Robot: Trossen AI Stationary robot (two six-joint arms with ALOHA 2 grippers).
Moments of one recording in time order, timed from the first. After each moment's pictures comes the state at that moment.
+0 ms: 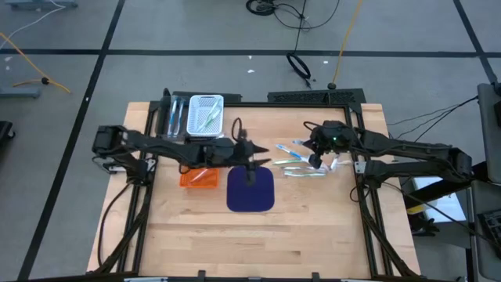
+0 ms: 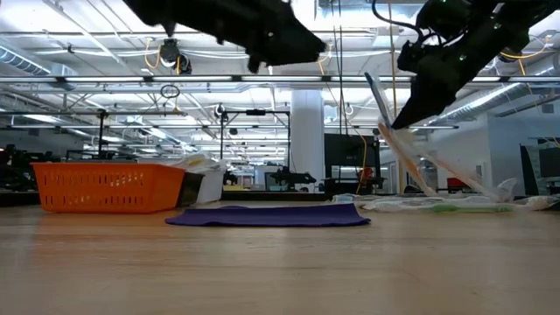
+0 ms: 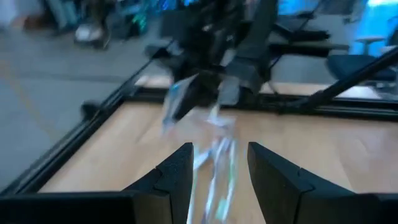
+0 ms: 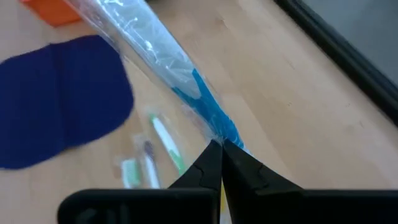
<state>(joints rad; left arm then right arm) -0.01 1.63 1.01 0.42 -0.17 0.01 -0.34 0.91 0.58 -0.36 0.03 0.07</state>
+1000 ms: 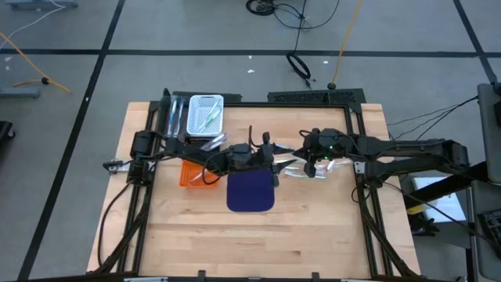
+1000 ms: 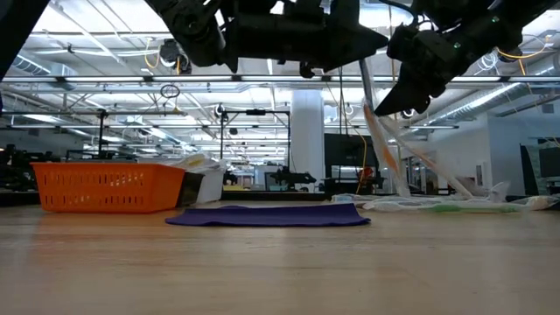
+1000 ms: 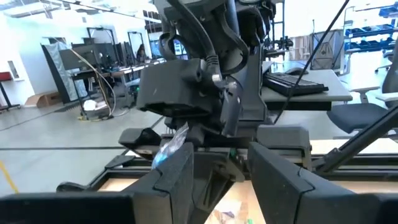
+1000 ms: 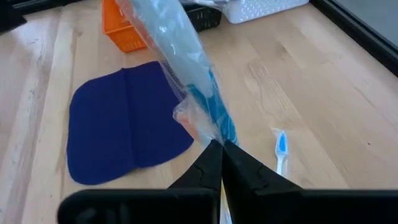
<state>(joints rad) -0.01 1.99 1.22 0.87 -0.15 0.15 -0.19 0.98 0.58 -0.19 -0.02 0.15</state>
